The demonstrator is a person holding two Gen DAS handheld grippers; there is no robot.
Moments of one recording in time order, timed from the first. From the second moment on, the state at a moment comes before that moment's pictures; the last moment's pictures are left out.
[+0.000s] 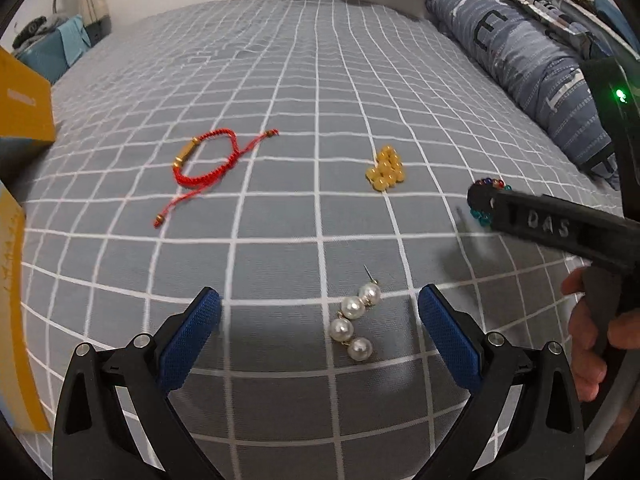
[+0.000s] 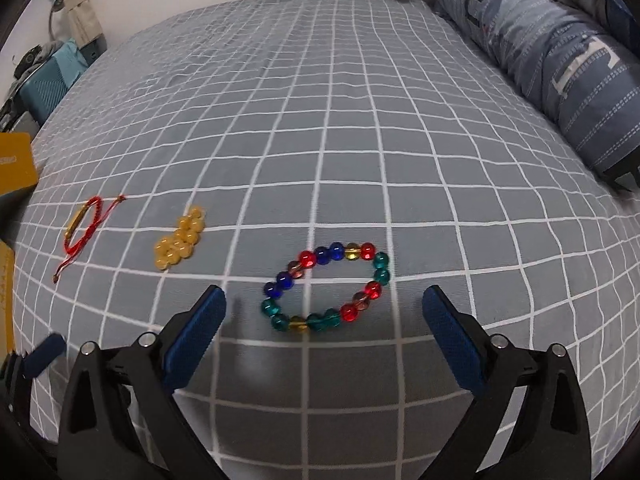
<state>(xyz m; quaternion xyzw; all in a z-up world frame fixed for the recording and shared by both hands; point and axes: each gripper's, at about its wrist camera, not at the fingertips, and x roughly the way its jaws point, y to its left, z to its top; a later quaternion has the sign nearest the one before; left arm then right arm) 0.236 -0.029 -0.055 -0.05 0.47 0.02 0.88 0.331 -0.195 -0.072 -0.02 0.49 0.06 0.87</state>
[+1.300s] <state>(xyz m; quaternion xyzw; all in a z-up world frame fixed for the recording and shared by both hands) 0.224 -0.017 -0.041 -0.06 0.47 0.02 0.88 0.333 -0.206 -0.072 0.04 0.48 0.07 0.87</state>
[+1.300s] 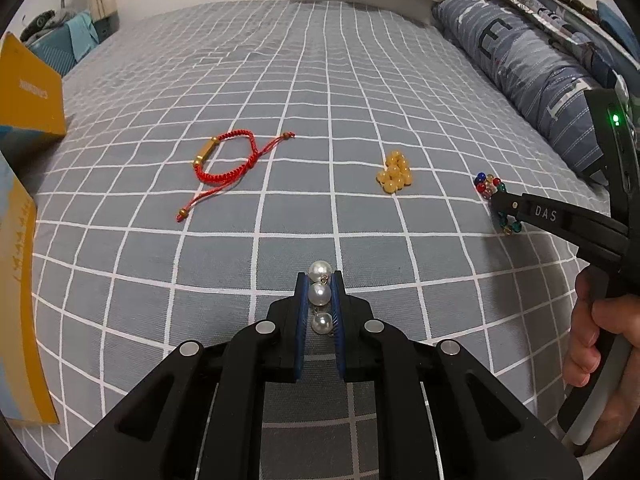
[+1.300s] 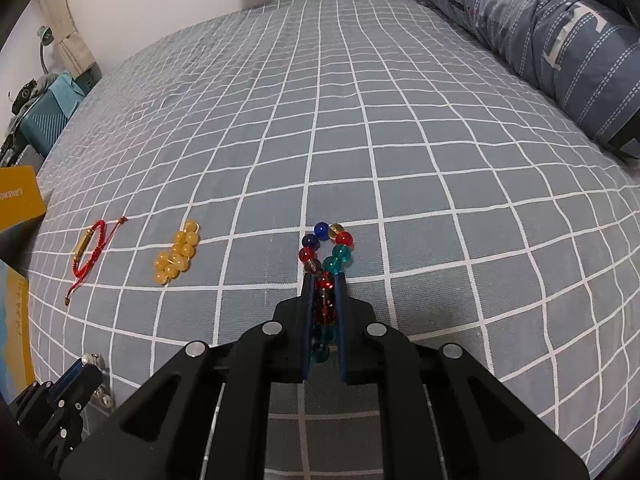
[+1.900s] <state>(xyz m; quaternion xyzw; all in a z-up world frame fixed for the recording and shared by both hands) 0.212 -0.015 -0.020 -0.04 0.45 0.02 0.89 0.314 -0.206 -0.050 0.04 0.46 0.07 0.88</state>
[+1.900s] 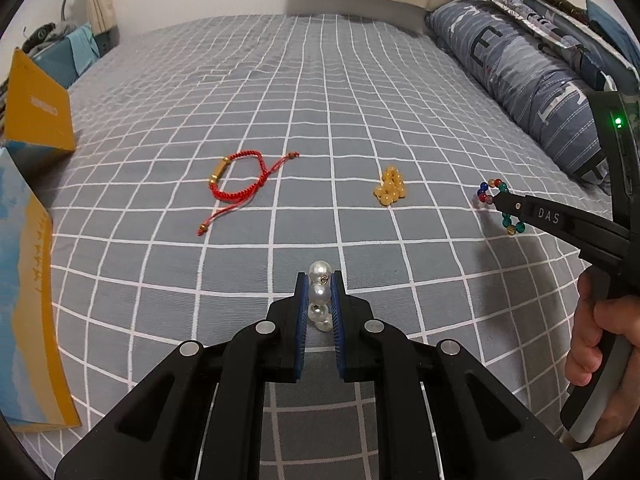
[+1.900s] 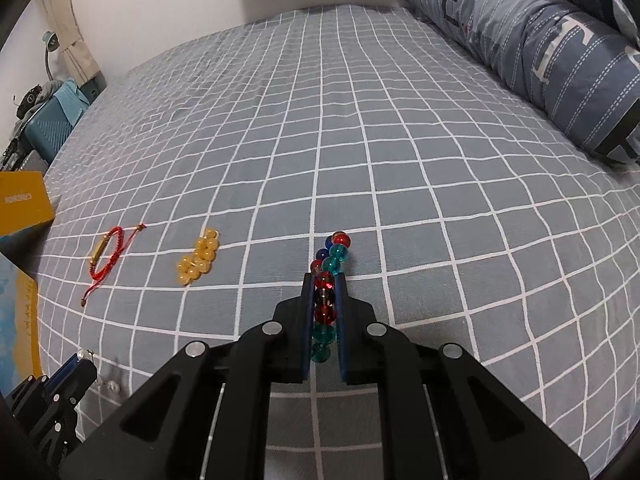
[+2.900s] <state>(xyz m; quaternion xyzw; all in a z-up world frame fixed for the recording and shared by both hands) 0.165 0.031 0.045 -0.05 0.40 0.05 0.91 0.255 -0.172 0.018 0.01 0.42 0.08 0.90</state>
